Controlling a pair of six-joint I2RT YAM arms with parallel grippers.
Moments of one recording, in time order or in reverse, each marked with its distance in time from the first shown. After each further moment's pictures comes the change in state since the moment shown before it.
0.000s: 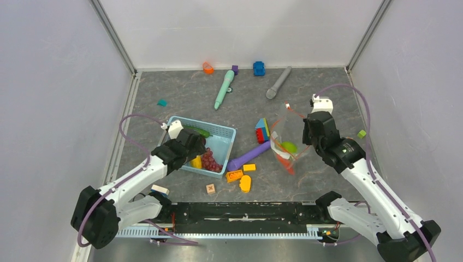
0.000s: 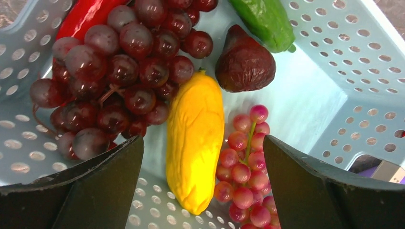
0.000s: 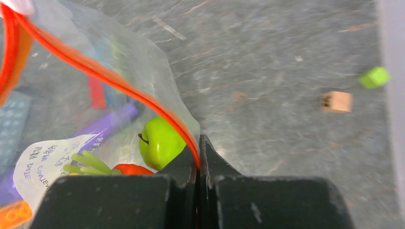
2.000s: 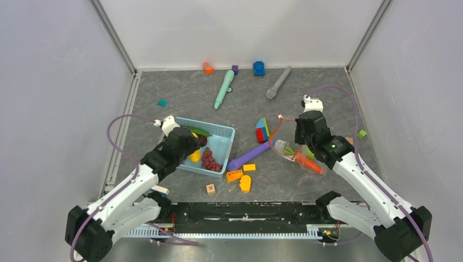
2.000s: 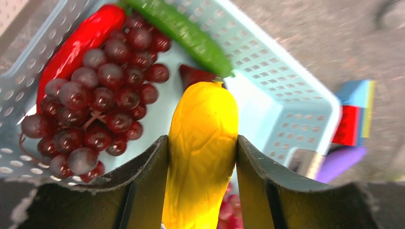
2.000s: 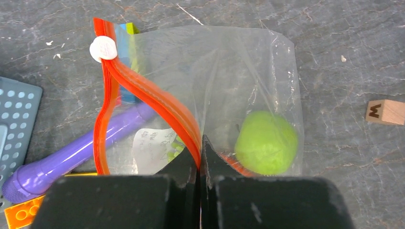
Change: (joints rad) left arm 0.023 -0.127 -0.026 0.109 0.013 0.050; right arm 0.000 0.092 -0.035 0.087 -0.023 0.025
